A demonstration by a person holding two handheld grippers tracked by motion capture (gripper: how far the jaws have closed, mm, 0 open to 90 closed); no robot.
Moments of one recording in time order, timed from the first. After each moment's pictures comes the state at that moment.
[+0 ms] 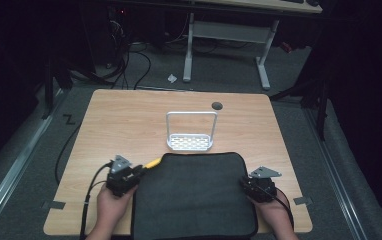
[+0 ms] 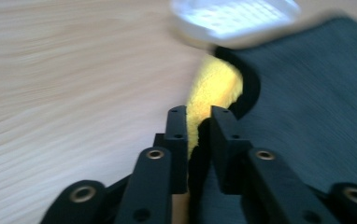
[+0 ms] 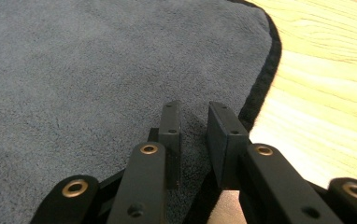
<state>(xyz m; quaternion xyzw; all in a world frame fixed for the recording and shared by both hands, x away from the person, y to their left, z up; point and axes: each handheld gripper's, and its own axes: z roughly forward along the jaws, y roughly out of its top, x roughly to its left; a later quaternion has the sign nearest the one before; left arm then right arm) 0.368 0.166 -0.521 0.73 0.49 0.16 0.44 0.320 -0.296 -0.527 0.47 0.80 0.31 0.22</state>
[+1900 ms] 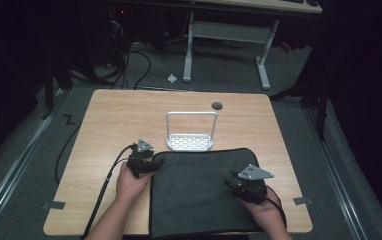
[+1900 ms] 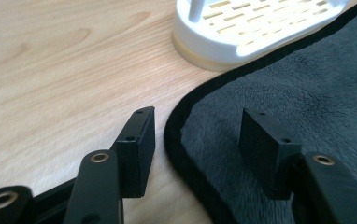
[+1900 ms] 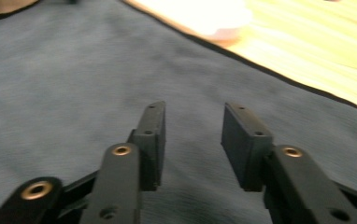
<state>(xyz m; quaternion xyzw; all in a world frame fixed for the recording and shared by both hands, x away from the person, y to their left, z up) 0.431 0.095 -0.536 0.80 0.42 0.16 0.39 0.313 -0.255 -0.502 0.39 0.81 0.37 0.23</state>
